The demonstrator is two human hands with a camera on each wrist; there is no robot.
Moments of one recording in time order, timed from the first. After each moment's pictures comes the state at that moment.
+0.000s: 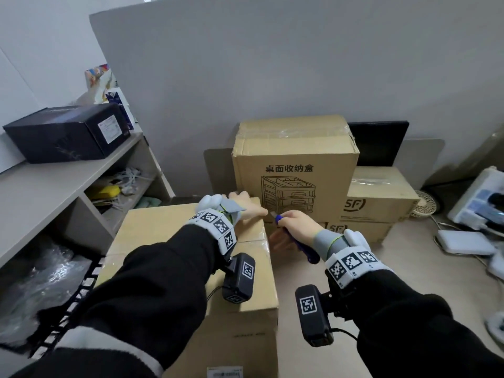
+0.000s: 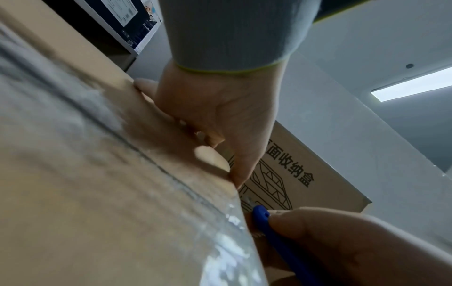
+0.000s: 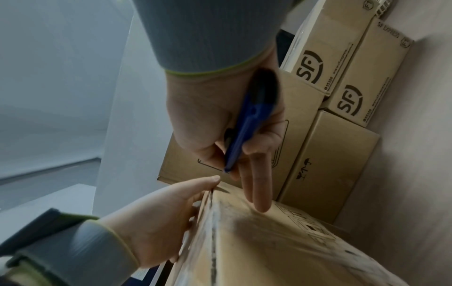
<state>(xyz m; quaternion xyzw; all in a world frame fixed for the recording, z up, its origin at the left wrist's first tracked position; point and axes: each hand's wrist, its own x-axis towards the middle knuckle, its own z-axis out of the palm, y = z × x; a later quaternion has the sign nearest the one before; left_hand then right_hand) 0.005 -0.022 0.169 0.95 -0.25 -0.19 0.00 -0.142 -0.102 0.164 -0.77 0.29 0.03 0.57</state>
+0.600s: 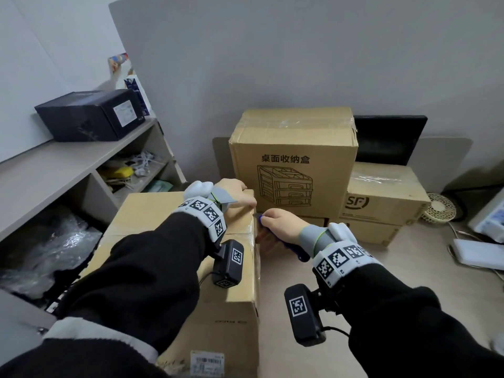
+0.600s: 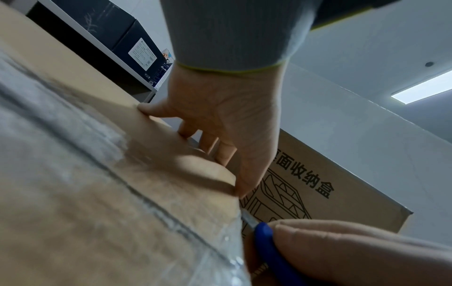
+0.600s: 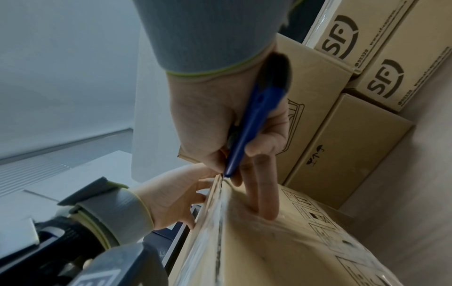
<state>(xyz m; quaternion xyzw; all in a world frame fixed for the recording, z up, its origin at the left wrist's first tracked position) -0.021 -0.017 0.188 0.95 -0.27 -0.15 0.04 -0.159 -0.106 0.167 -0.84 0.17 0.11 0.51</state>
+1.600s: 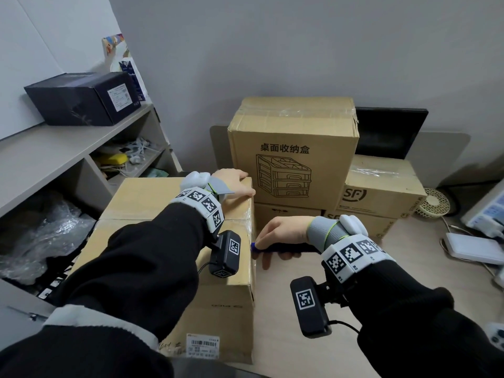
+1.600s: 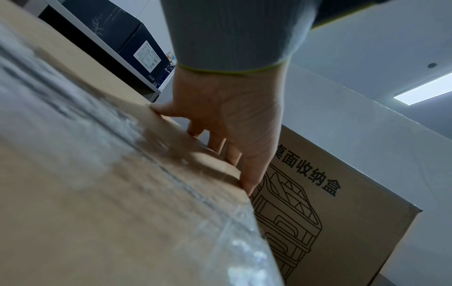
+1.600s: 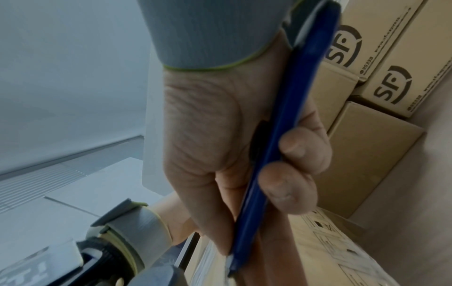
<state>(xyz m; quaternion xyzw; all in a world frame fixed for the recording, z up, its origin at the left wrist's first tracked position) -0.019 -0.014 0.182 0.94 -0.32 -0.12 0.04 -0.175 -0.117 0.166 -0.82 0.07 0.34 0.46</state>
